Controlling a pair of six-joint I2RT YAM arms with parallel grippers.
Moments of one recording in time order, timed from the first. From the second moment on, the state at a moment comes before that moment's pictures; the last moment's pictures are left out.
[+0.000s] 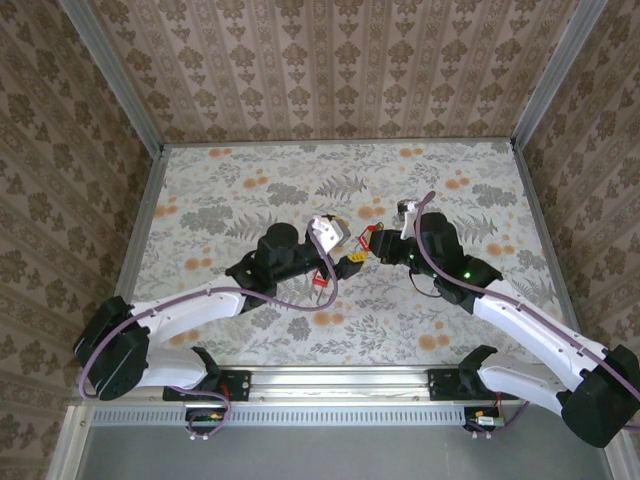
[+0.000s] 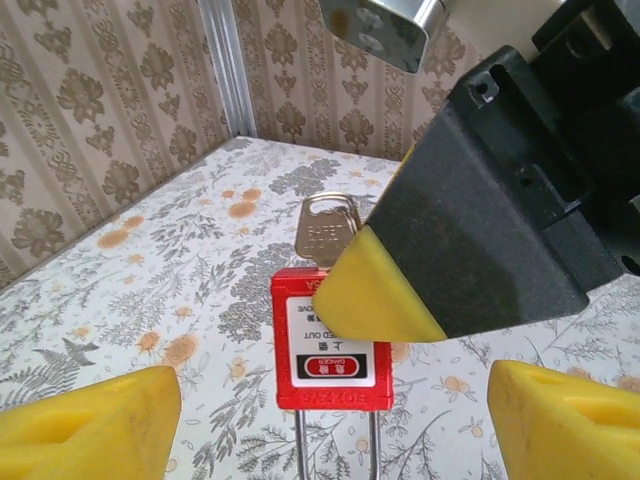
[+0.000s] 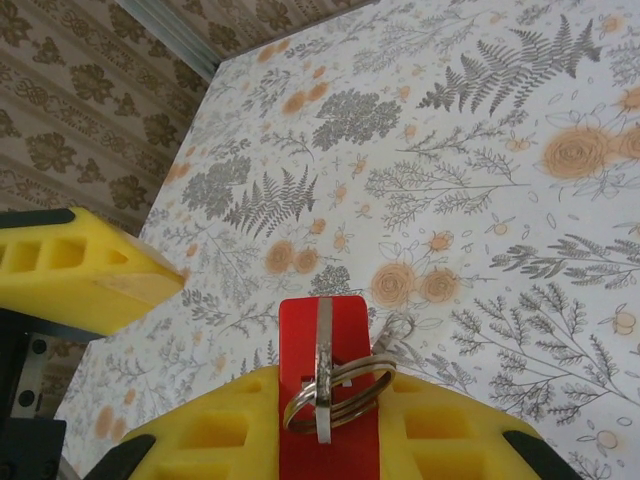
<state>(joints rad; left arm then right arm) -0.92 1.28 0.74 0.36 0.24 0.12 0.58 1.01 0.76 -0.20 -0.10 0.63</state>
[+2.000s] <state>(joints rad) -0.94 1.41 0.80 0.33 0.25 0.12 0.57 0.97 0.73 -0.14 -0.18 0.71</state>
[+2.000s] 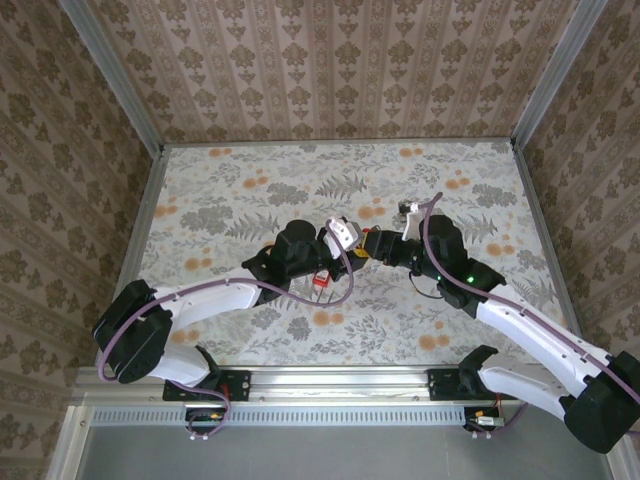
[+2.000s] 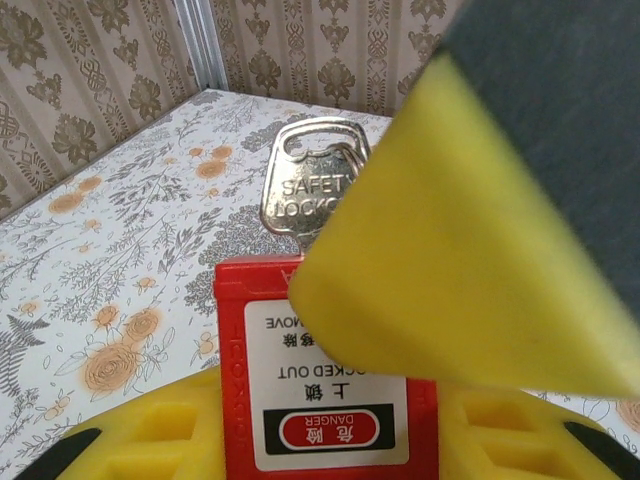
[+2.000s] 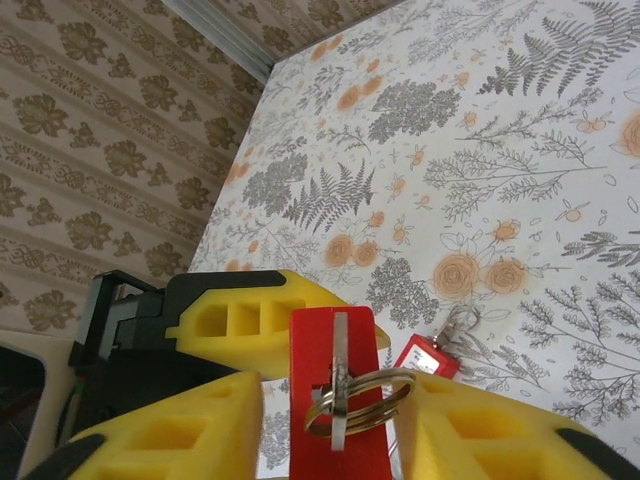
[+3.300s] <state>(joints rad) -1.01 1.37 0.79 0.30 -0.04 0.34 0.48 1.05 0.88 -0.29 -0.25 0.53</state>
